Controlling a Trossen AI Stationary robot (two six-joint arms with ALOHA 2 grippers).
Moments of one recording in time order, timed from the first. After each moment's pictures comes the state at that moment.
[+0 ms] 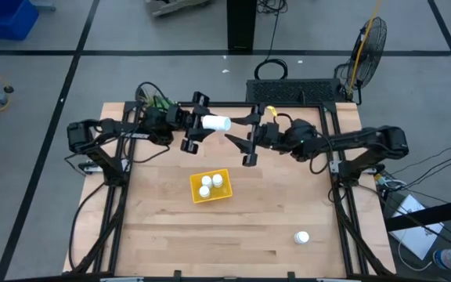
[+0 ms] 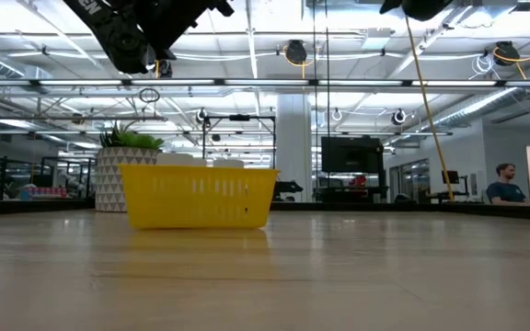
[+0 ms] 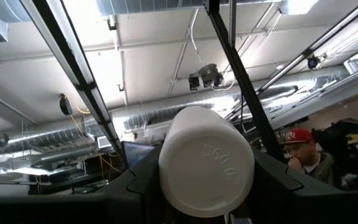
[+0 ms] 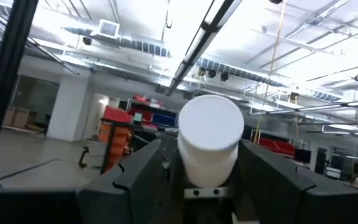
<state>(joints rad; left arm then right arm) 0.37 1.60 0.86 1.56 0.65 -0.16 -0.07 1.48 0.97 0.99 -0.01 -0.22</state>
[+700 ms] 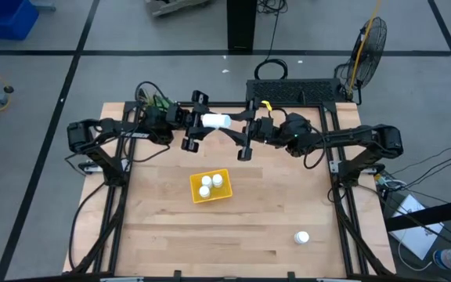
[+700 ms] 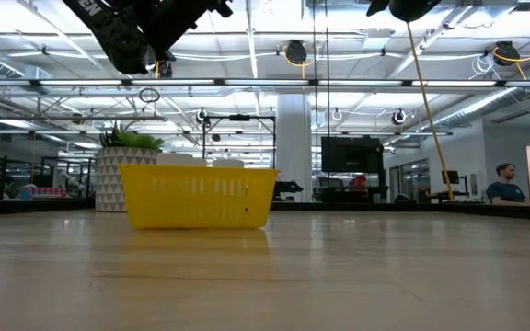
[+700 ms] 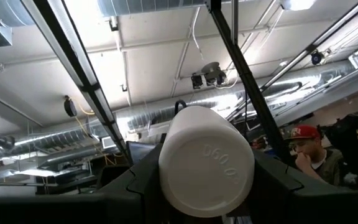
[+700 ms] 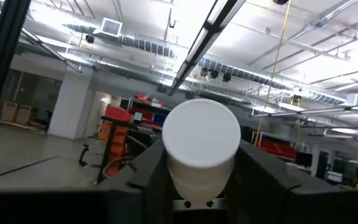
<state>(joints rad) 0.37 1.60 0.86 1.56 0.66 -0.14 -0.12 1.53 1.04 0.96 -0.06 -0.23</state>
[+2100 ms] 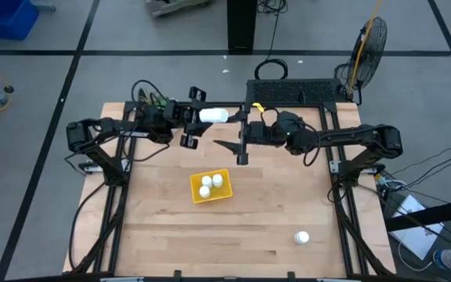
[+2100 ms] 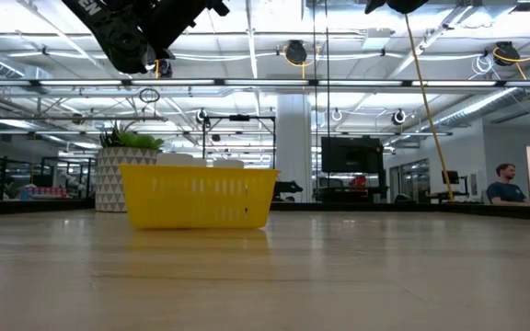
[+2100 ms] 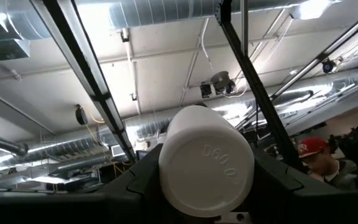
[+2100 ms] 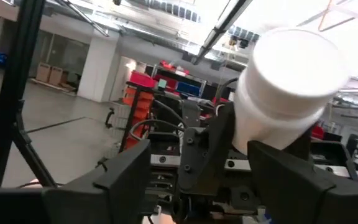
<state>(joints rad) 0.38 1.60 0.86 1.54 0.65 -0.17 -0.13 1.53 1.11 0.74 -0.13 -0.26</state>
